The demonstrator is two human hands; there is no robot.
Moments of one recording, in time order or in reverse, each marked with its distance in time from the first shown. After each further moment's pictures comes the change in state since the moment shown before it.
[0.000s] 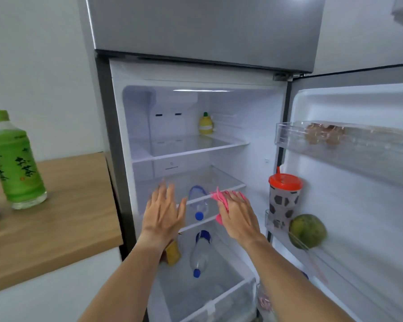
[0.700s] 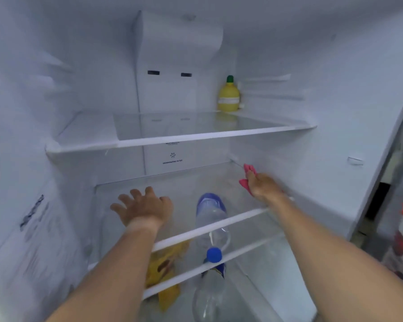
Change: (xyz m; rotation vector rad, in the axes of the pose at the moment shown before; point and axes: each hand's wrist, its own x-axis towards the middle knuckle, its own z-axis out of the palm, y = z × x) left_hand 0.197 -0.077 0.150 0.132 -0.315 -0.514; right_hand 0.266 0.137 0.144 0.174 -0.279 0.398
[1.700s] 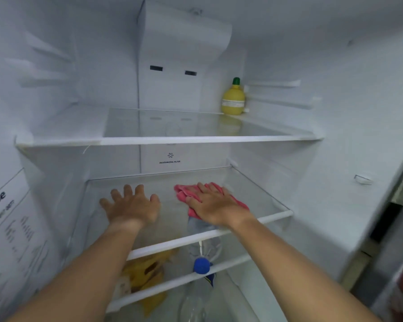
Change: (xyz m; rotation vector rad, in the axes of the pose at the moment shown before) left_hand 0.011 -0.004 0.002 -0.019 -0.004 0.016; right_hand -0.030 -0.068 0.052 -0.454 -0.296 -0.497
